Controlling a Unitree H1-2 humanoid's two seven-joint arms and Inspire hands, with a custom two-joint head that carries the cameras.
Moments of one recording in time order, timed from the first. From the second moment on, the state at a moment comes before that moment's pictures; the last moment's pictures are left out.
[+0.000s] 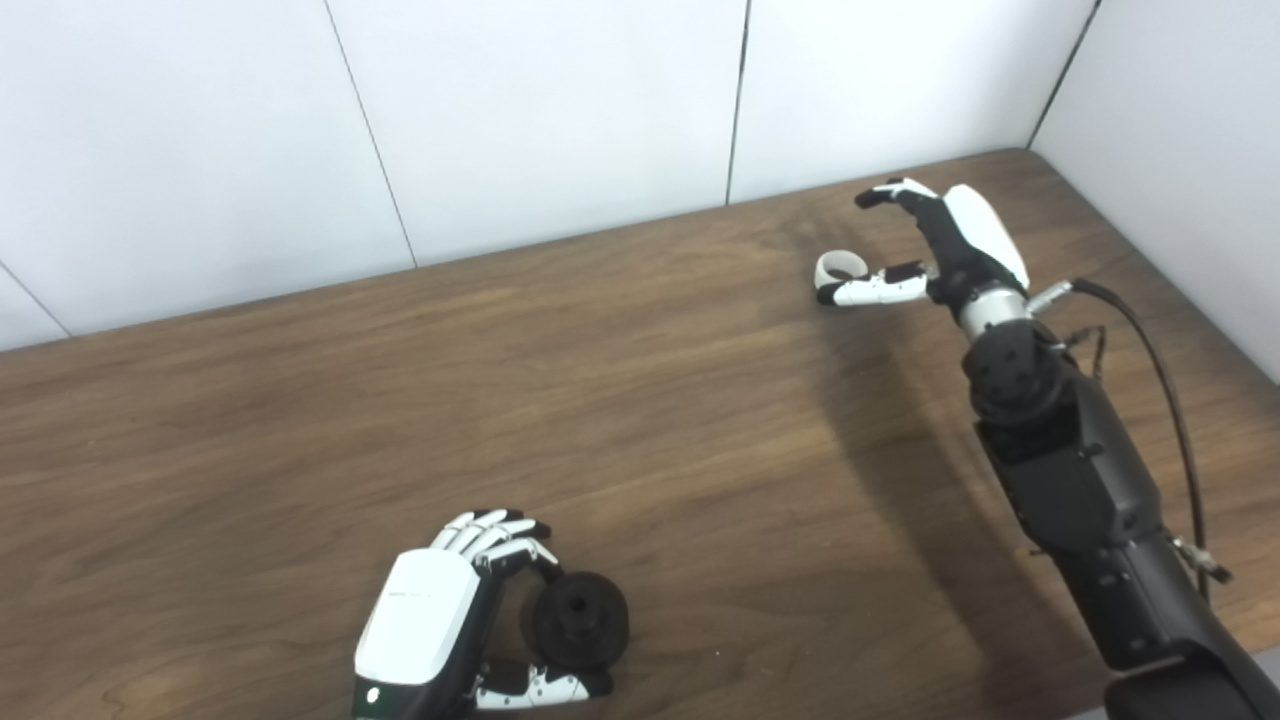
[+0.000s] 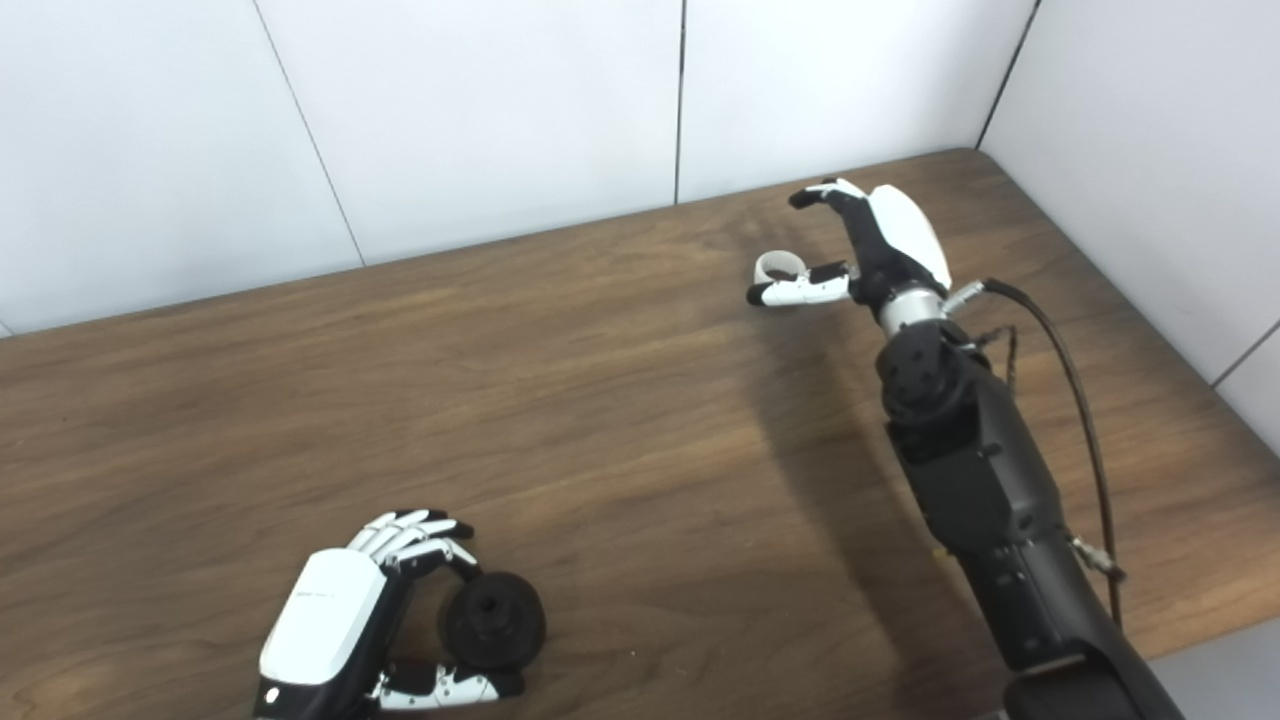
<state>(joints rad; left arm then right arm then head) 0.13 0.24 -0.43 -0.26 0.94 -0.06 -0.01 -0.39 -0.45 -0.02 0.05 -0.60 0.47 0.10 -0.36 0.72</state>
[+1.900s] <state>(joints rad) 0.16 0.25 -0.39 -0.32 0.94 -0.05 -0.07 -0.53 -0.47 0.02 0.29 -0.81 0.47 0.26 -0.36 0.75</state>
